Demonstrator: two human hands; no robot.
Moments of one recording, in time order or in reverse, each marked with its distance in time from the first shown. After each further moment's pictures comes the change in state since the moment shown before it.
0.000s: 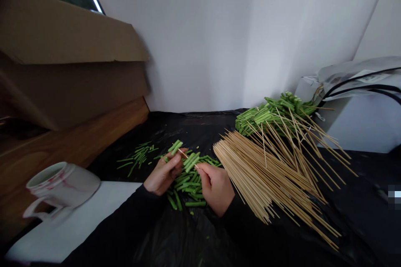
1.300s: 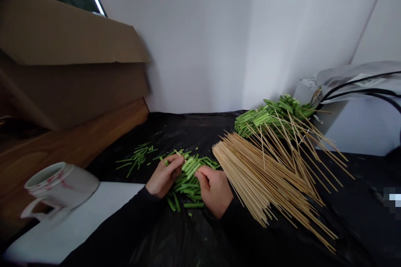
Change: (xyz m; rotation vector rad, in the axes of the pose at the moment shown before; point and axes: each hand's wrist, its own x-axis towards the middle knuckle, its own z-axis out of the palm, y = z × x) left_hand 0.001 -0.005 0.003 0.126 0.058 0.049; right_hand -0.002 -0.001 -0.002 -0.054 -0.073 0.104
